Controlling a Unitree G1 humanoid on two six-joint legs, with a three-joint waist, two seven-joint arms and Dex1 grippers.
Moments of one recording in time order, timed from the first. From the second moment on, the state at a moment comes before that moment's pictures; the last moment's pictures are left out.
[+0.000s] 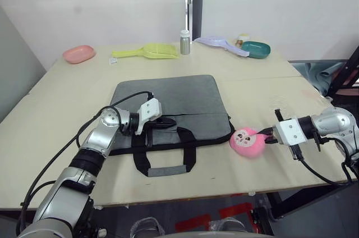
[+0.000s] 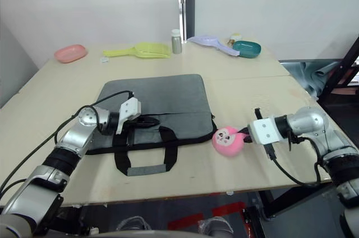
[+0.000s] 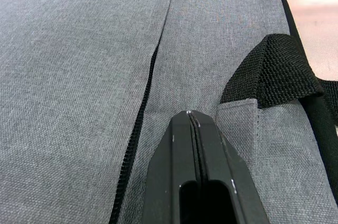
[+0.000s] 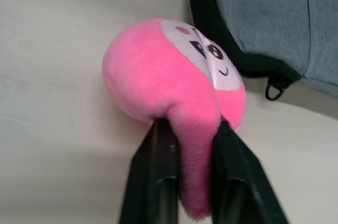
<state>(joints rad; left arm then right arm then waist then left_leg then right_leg) -0.54 0.52 -0.22 0.45 -0.14 -0.07 -1.21 -0.35 -0.98 0.17 0.32 0.19 -0.56 1.36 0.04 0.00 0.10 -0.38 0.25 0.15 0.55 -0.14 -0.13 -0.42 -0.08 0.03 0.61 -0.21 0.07</state>
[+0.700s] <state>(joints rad) -0.51 0.52 -0.21 0.42 -0.15 -0.07 -1.20 0.29 -0.96 -0.48 -0.16 0.88 0.67 0.95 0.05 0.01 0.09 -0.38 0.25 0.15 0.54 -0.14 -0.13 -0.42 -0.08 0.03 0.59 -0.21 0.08</state>
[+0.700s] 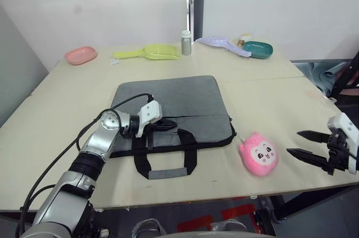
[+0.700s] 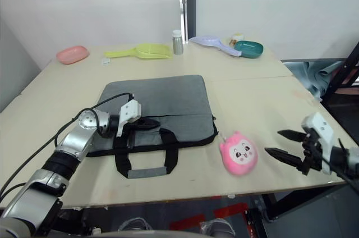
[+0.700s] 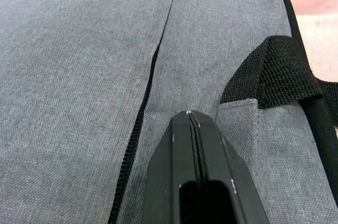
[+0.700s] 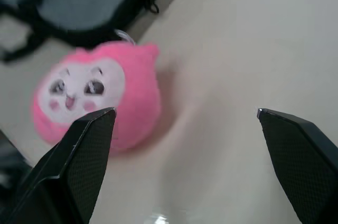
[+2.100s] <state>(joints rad) -0.51 0.52 -0.24 0.47 -0.14 -0.16 -1.19 -0.17 -0.67 -0.31 -0.13 0.88 0.93 0.57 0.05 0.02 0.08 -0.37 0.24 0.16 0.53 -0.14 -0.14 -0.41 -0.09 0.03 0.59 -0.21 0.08</state>
